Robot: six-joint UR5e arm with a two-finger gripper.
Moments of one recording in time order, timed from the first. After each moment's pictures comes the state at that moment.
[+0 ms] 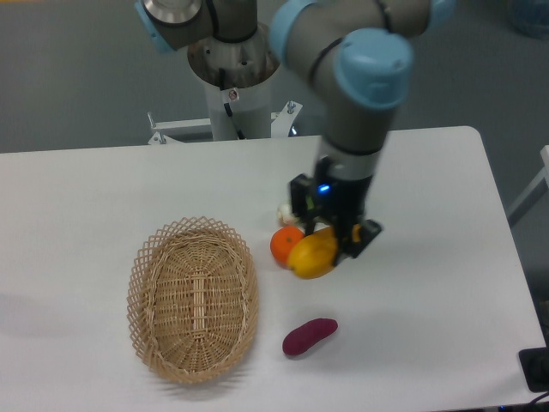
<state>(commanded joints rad) 2.36 -1.85 -1.54 -1.14 1.42 1.07</state>
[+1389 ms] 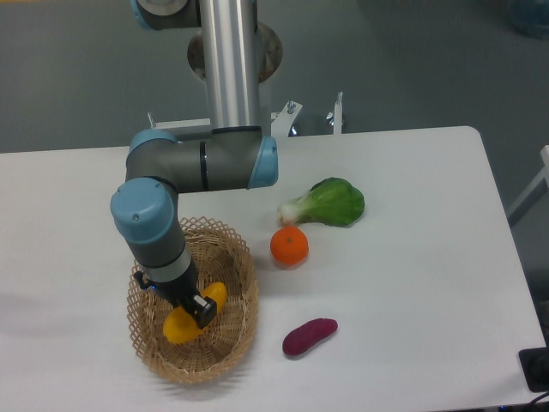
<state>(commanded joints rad) 2.04 -2.10 -1.64 -0.78 1.65 0.74</state>
